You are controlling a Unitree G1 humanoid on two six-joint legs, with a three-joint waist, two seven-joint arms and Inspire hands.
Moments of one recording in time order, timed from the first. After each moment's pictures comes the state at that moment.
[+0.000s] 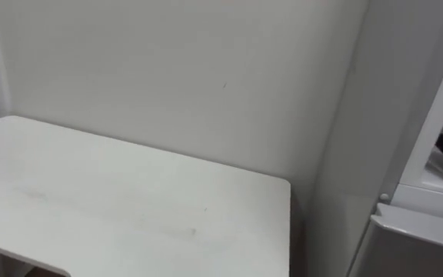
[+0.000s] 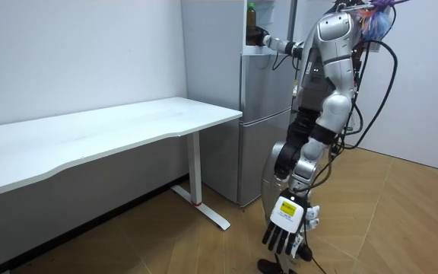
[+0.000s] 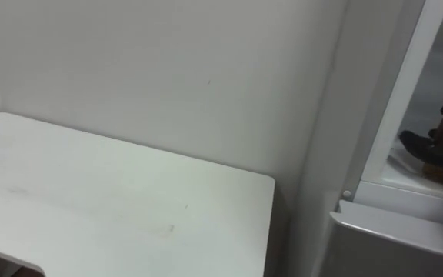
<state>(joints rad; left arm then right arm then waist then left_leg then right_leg) 0.41 0.29 0.14 0.95 0.28 0.15 0.11 -0.58 -0.75 -0.13 0.78 0.53 -0.11 -0.13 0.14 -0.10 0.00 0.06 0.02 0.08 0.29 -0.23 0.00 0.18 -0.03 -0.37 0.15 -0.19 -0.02</state>
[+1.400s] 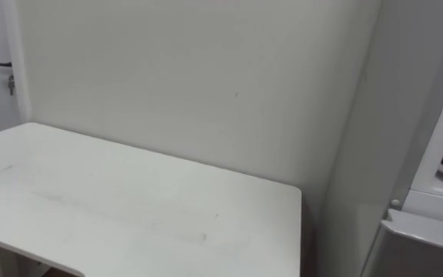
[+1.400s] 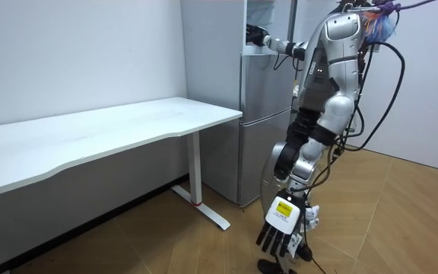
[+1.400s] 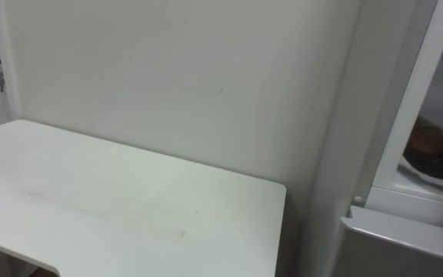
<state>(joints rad) 0.36 0.30 0.09 0.94 0.29 0.18 0.13 -0.53 -0.76 -0.14 0.76 0.43 -0.11 -0.12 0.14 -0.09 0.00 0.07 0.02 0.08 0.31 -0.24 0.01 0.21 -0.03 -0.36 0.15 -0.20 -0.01</state>
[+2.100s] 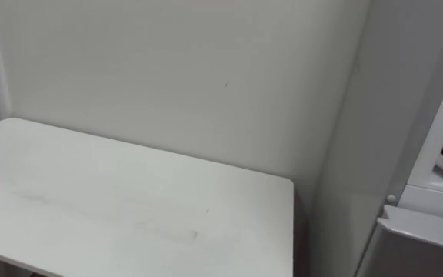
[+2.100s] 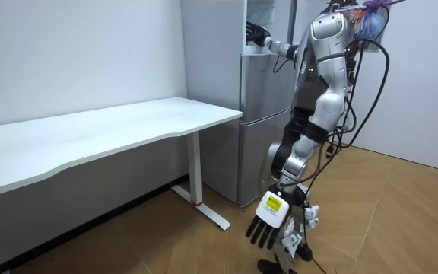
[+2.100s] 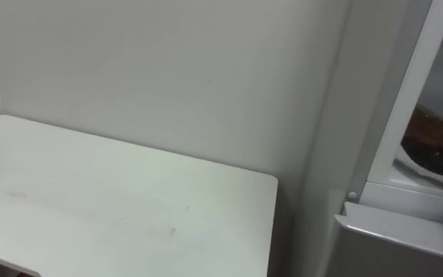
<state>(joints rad) 0.41 0.30 0.11 0.90 0.27 0.12 0.13 -0.40 -0.74 -0.17 0.48 0.53 -0.13 -0.22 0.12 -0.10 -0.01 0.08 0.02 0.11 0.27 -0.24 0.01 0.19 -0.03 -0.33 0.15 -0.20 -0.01</state>
